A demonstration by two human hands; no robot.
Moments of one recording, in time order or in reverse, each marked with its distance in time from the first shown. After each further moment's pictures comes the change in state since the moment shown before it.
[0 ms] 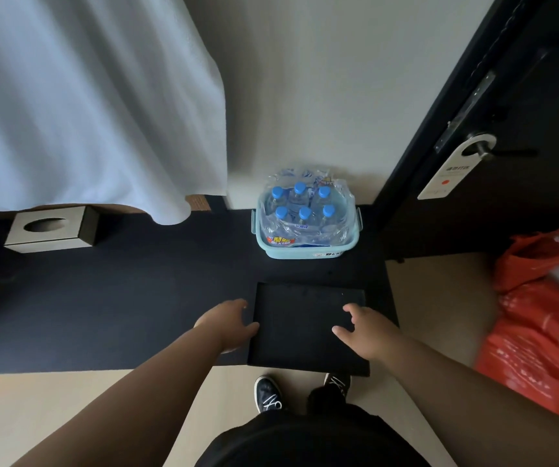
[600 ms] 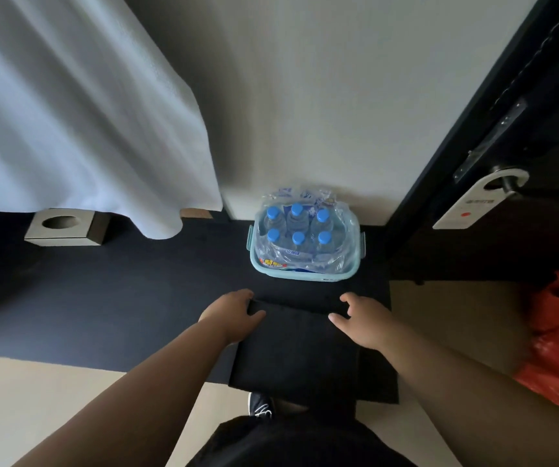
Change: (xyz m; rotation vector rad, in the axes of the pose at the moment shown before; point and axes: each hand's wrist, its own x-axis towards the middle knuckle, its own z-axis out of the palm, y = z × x) left_hand 0.056 0.078 -0.039 -0.163 0.121 -0.118; right_hand 0.091 0.015 -0.093 -0.041 -0.031 -0.132
